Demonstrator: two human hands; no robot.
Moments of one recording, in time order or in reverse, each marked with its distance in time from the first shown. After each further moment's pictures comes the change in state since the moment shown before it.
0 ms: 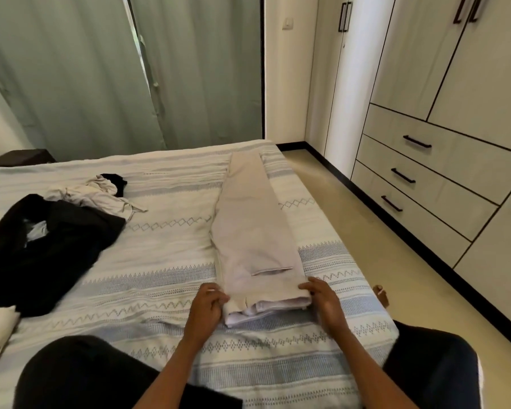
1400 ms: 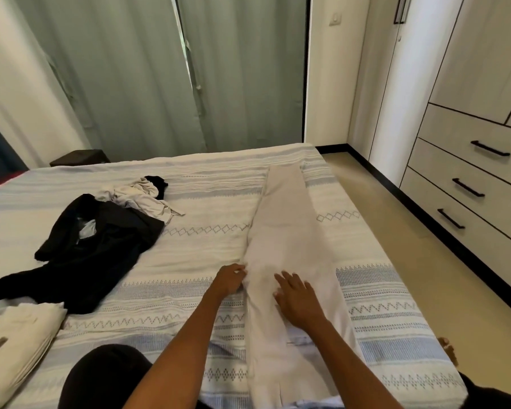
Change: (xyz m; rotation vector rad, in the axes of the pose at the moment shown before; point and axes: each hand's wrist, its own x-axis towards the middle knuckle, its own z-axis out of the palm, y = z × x) left_hand 0.128 0.002 -0.044 0.069 -0.220 -0.456; right_hand 0.071 -0.071 0.125 -0.747 -0.371 -0.287
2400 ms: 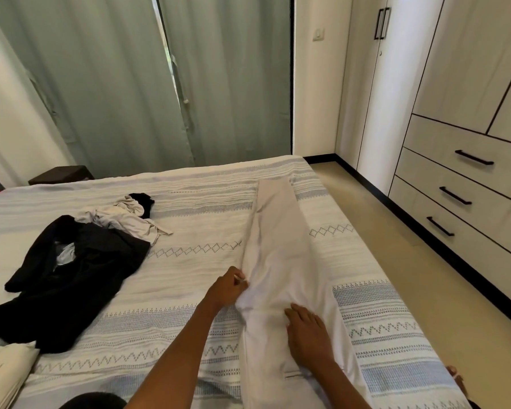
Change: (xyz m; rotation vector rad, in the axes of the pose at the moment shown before) left_hand 0.038 0.019 -0.008 0.031 -0.078 0.191; right_hand -0.014 0.026 0.025 -0.077 0.130 0.157
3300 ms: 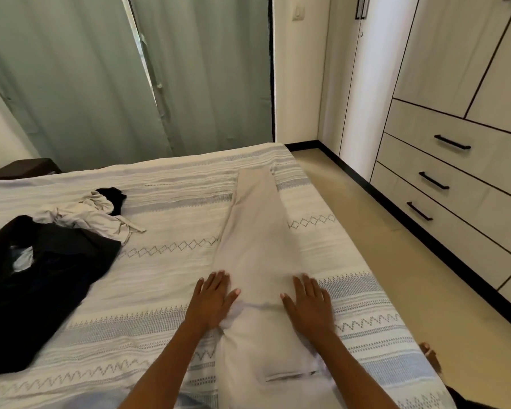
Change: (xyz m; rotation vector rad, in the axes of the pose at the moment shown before) left_hand -0.003 -0.018 0.044 0.718 0.026 0.146; right_hand 0.044 0.046 -0.028 -0.011 -0.085 0.185
